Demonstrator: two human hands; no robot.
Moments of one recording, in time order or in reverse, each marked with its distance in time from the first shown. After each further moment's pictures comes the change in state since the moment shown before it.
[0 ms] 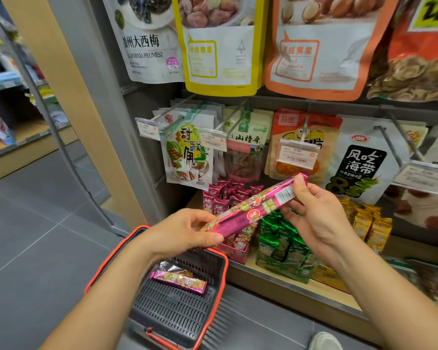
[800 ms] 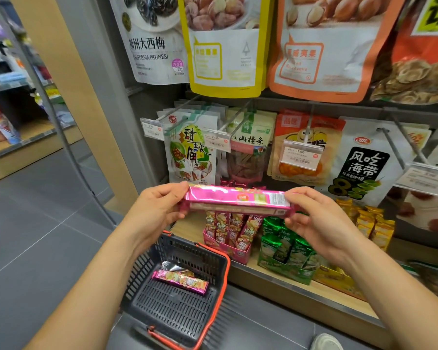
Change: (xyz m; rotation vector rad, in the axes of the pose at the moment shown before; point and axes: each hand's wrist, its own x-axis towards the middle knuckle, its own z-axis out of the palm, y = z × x) left_hand -0.009 0.001 -0.027 -0.443 0.442 0.159; right_hand 0.001 0.000 -0.014 -0.172 -0.098 0.141
